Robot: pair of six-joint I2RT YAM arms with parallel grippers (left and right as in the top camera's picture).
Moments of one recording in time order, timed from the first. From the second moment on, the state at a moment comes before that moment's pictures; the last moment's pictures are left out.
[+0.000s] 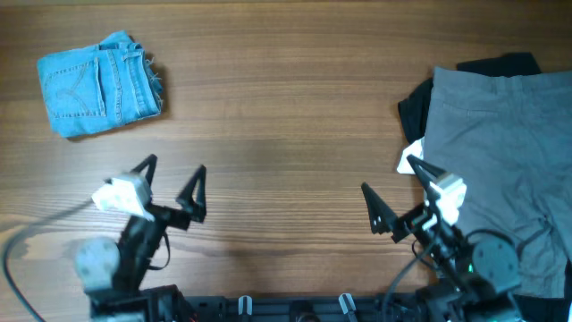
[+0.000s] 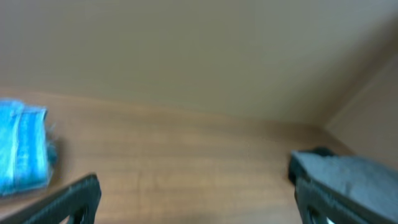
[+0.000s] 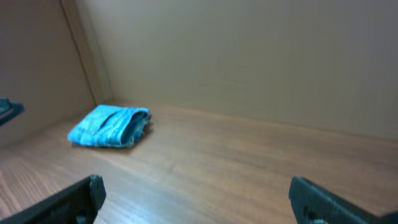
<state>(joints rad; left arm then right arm) 0.16 0.26 0.37 -0.18 0.49 -0.30 0.31 0.26 0.41 -0.22 -0.26 0.12</state>
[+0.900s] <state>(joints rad) 0.16 1.13 1.09 -0.83 0.42 -0.27 -0.18 2.04 1.38 -0.77 0.00 0.14</state>
